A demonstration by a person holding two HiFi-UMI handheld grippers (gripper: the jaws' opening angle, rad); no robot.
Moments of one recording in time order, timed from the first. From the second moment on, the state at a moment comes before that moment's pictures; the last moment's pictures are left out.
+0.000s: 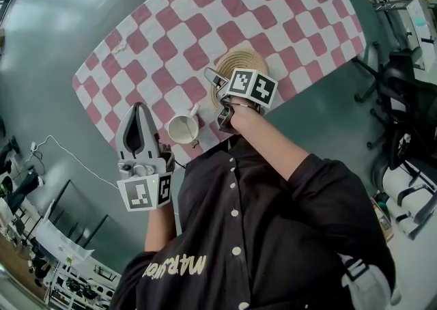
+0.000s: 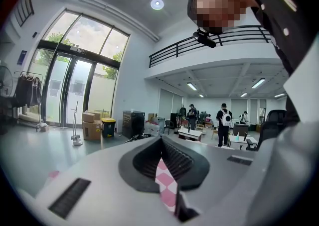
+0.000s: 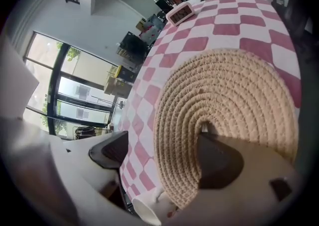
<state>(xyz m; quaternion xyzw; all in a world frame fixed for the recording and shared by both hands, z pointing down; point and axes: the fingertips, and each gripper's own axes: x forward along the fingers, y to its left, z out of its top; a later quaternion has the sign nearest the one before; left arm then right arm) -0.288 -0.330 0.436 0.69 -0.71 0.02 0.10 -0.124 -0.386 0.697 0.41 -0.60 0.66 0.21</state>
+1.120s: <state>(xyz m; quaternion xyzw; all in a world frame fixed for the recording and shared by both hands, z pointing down) -0.289 -0.317 0.416 0.69 -0.71 -0.01 0.09 -0.112 -0.383 0.668 0.43 -0.62 0.62 0.22</state>
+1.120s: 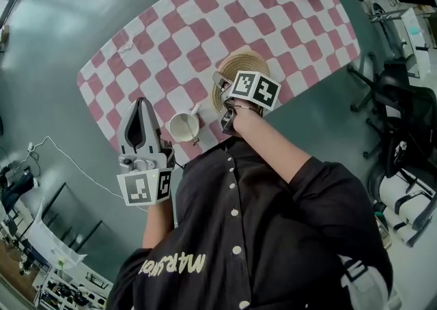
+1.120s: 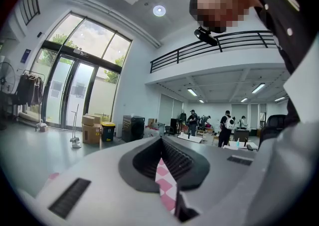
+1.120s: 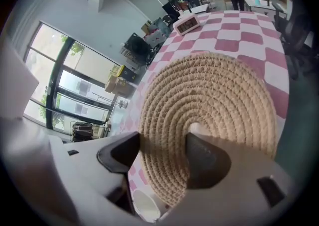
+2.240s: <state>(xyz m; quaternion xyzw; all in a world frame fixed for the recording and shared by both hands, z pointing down) -0.281 -0.285 0.354 0.69 -0.73 -0.04 0.02 -0.095 -0.378 0.495 0.28 -0.90 0.32 0.10</state>
